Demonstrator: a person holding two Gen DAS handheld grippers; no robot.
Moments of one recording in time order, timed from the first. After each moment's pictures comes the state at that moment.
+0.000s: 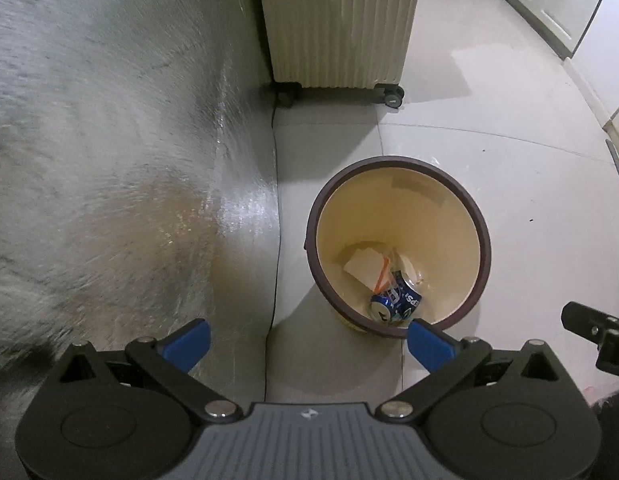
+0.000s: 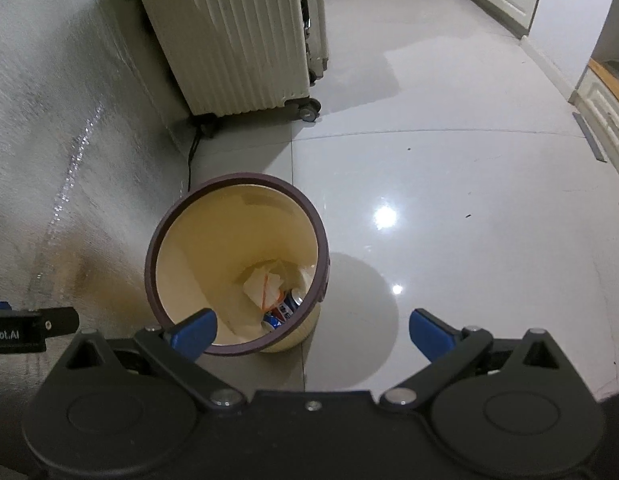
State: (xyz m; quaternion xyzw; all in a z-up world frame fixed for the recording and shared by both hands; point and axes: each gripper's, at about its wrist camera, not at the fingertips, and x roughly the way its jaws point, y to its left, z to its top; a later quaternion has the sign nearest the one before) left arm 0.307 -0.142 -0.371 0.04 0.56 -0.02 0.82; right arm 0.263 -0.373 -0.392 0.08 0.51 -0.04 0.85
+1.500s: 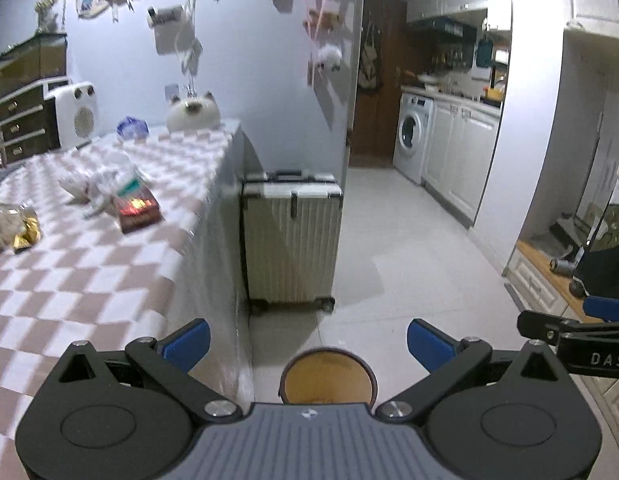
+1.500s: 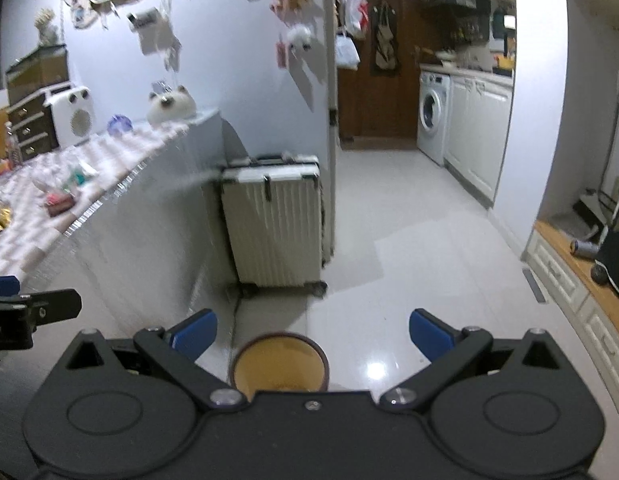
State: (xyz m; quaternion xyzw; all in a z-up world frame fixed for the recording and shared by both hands) left arm 0.059 -0.103 -0.061 0.00 0.27 -0.10 0.96; right arm 0.029 -0.334 -0.085 0.03 0.27 -0.03 0.96
